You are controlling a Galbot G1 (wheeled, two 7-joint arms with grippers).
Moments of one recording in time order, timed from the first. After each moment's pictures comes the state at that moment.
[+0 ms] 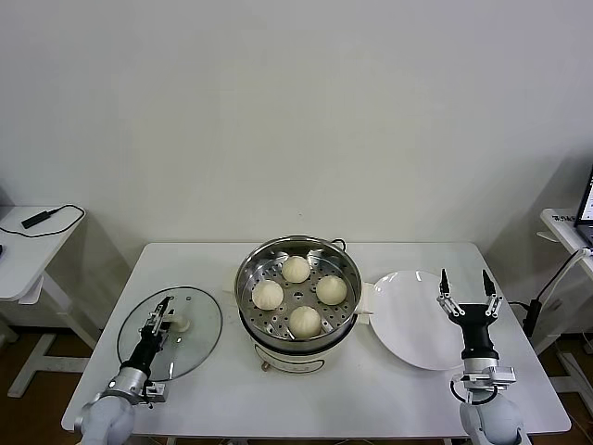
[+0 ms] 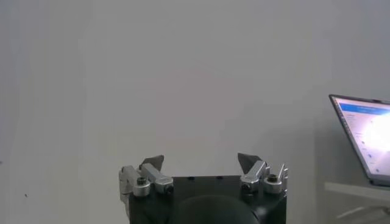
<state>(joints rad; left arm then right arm) 1.19 -1.20 -0.57 -1.31 1.32 -0.21 -0.30 -1.28 1.20 0.61 1.54 0.27 0.56 0.06</state>
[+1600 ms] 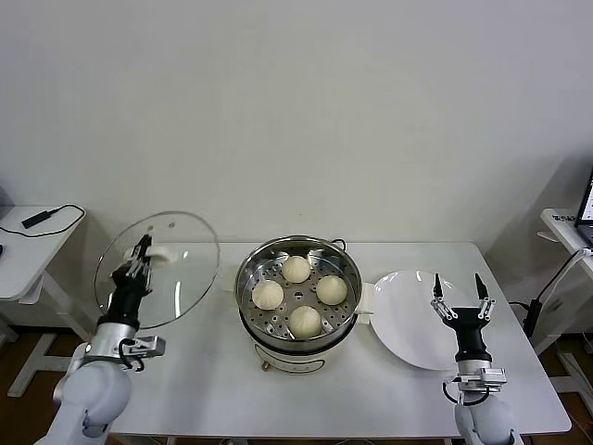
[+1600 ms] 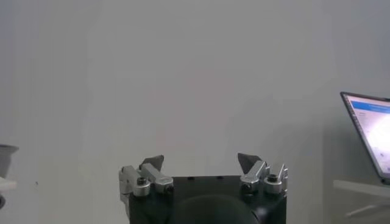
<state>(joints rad) 1.28 -1.12 -0.56 -1.96 1.03 0.12 -0.11 -1.27 1.22 0.60 1.50 0.22 0.56 0.06</state>
